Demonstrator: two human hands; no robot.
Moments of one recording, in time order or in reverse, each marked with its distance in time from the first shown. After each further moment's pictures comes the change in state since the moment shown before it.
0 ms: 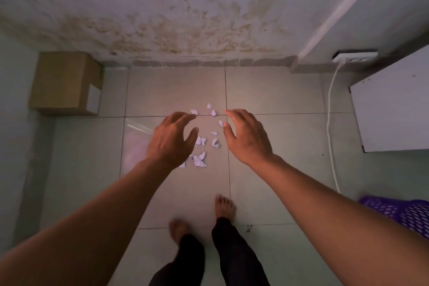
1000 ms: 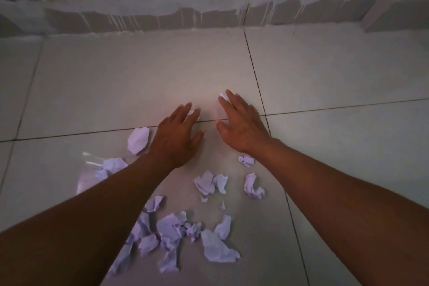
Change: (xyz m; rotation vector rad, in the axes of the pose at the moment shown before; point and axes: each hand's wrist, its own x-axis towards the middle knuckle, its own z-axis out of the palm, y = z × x) left_hand 0.283 -0.344 0.441 0.160 -0.057 0.221; right_hand 0.260 0.239 0.495 -0.138 -0.075 -0.015
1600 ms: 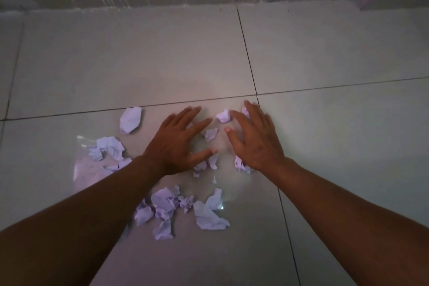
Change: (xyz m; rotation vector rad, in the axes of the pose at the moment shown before) left_hand -0.045 0.008 0.019 -0.001 -0.077 0.268; right_hand -0.088 0.027 0.022 0.024 0.183 0.074
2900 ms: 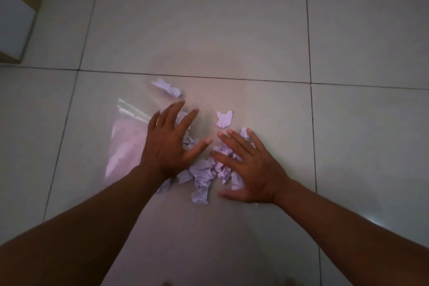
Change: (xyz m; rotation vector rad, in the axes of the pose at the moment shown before) left_hand -0.117 -0.021 -0.003 0.036 0.223 -0.425; right_hand -0.065 -0.062 0.039 -0.111 -0.190 -0.780
